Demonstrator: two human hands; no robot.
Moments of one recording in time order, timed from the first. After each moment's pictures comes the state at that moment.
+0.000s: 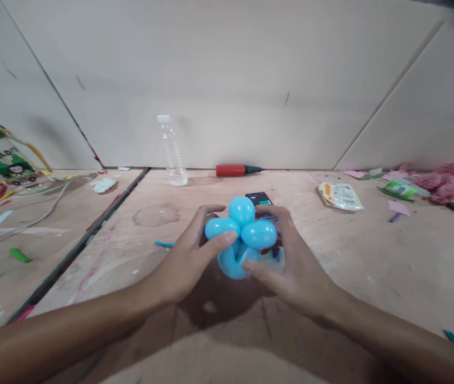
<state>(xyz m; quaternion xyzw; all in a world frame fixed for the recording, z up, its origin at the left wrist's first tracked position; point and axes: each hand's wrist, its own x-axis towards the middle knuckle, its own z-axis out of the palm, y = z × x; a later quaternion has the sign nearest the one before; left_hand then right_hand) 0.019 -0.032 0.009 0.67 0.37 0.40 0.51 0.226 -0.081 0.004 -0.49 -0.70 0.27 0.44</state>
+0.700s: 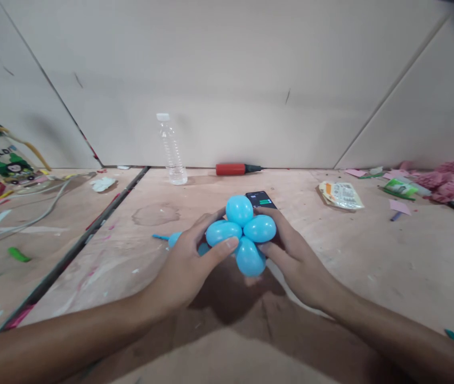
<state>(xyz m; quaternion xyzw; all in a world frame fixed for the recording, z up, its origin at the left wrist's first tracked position) 0.020 -0.035 -0.001 0.67 0.37 0.42 0.49 0.232 -0.072 0.002 -0.53 -0.66 0.34 0.41</state>
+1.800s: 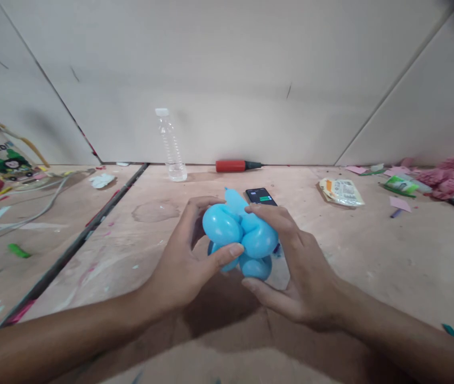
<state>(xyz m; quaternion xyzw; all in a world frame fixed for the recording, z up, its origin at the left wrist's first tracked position) 0.016 -0.042 -0.001 0.68 0.29 0.50 0.45 0.231 -0.089 0.013 -0.38 -0.85 0.05 0.36</state>
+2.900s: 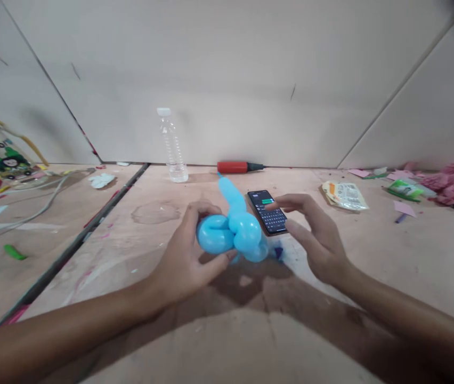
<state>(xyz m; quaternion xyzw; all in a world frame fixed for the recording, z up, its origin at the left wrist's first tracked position) 0.008 -0.018 -0.017 0.79 0.31 0.46 0.25 0.271 -0.050 -0.005 -0.43 -0.75 0.11 0.50</state>
